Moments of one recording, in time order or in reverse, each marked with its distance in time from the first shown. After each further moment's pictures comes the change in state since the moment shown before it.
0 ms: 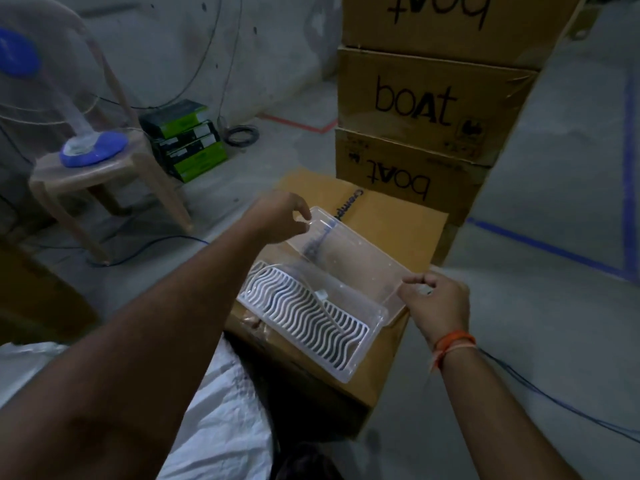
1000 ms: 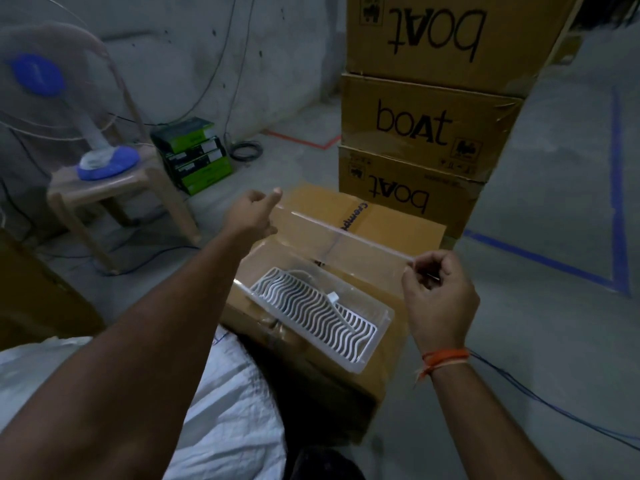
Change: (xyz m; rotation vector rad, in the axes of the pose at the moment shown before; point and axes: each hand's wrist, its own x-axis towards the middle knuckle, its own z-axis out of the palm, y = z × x) left_hand -0.025 -0.040 -0.021 -1.032 0.276 -0.557; right_hand -0.063 -0.061 -0.019 0.250 0.328 -0.433
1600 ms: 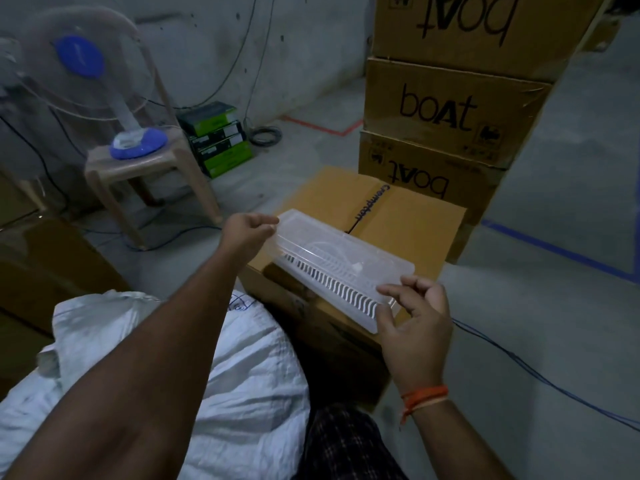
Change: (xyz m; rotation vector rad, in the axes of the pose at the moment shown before) left_hand -0.055 -0.073 -0.069 0.222 -0.031 0.167; right_hand -0.107 -0.029 -0.009 -0.044 -0.173 -0.062
